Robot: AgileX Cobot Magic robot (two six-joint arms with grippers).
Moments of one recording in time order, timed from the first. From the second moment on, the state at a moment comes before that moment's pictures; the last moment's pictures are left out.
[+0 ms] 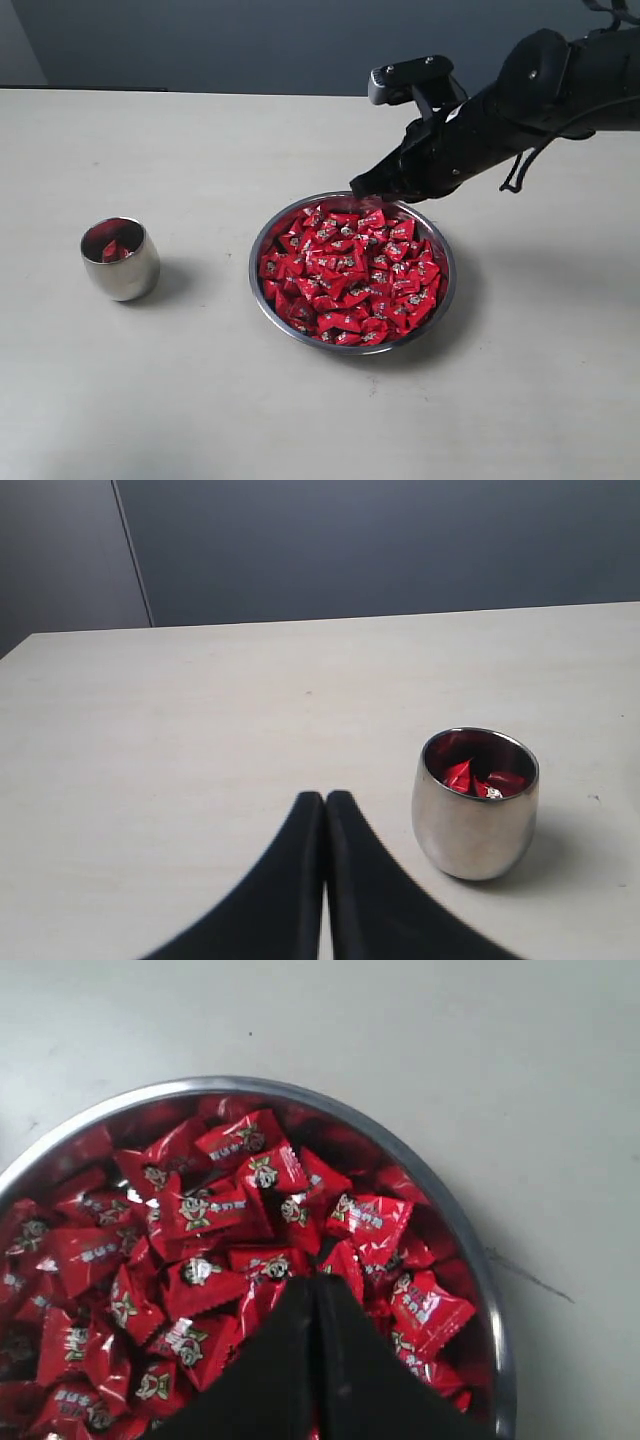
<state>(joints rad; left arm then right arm) 0.12 0.00 0.00 0.05 0.29 -0.02 0.55 1.79 -1.10 0.48 0.42 -0.49</state>
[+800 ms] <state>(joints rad) 0.12 0.00 0.00 0.05 0.29 -0.02 0.55 1.85 -1.10 0.68 0.41 -0.64</state>
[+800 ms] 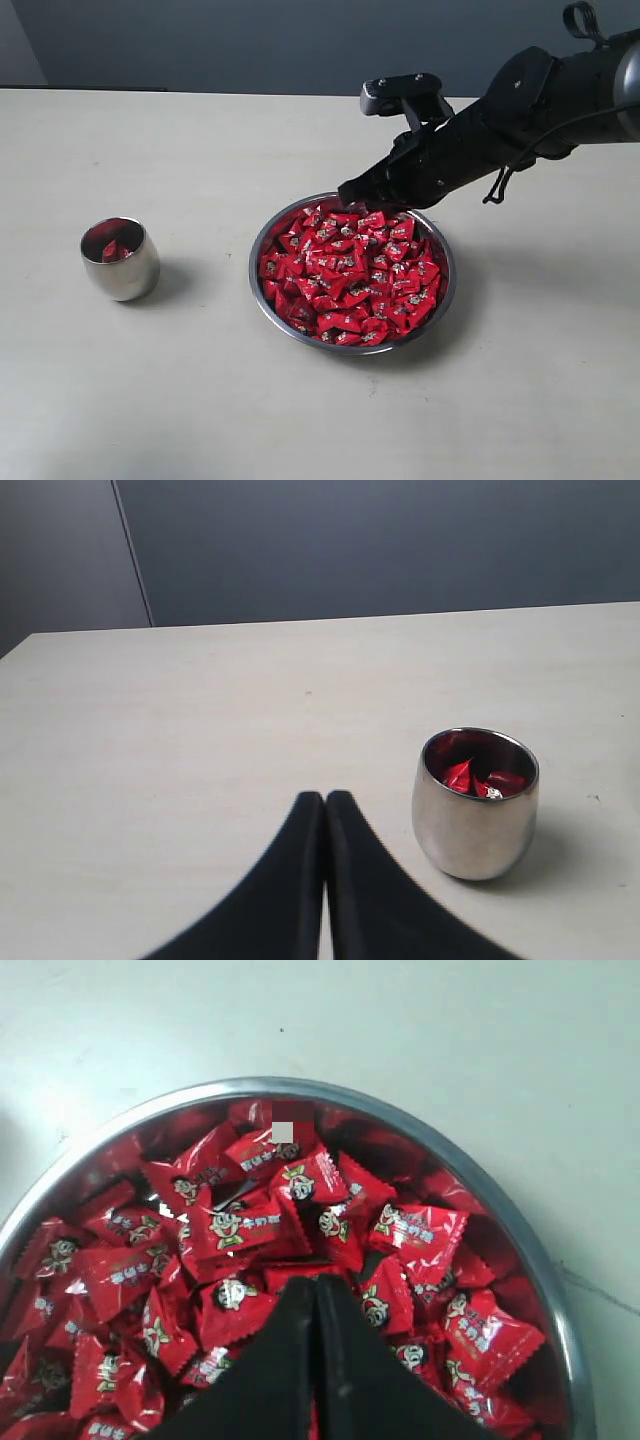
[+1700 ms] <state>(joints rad) 0.12 0.00 0.00 0.05 0.29 -0.02 0.55 1.94 -1.10 0.78 0.41 -0.55</state>
